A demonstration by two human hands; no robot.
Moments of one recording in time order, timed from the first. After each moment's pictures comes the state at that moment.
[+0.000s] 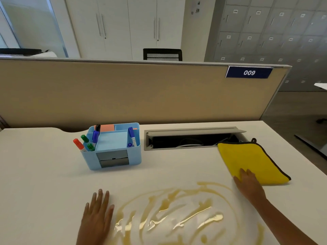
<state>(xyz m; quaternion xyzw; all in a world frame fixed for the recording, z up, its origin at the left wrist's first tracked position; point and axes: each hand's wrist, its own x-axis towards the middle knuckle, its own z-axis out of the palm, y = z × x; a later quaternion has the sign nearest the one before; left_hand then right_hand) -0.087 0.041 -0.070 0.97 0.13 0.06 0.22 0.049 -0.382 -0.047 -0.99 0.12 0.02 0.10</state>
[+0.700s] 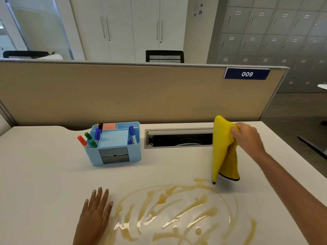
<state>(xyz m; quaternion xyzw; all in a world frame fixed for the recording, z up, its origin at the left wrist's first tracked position) -0.106 0.038 -0.054 0.97 0.14 0.00 0.20 0.074 -0.348 0.105 -0.95 0.00 -0.18 0.26</state>
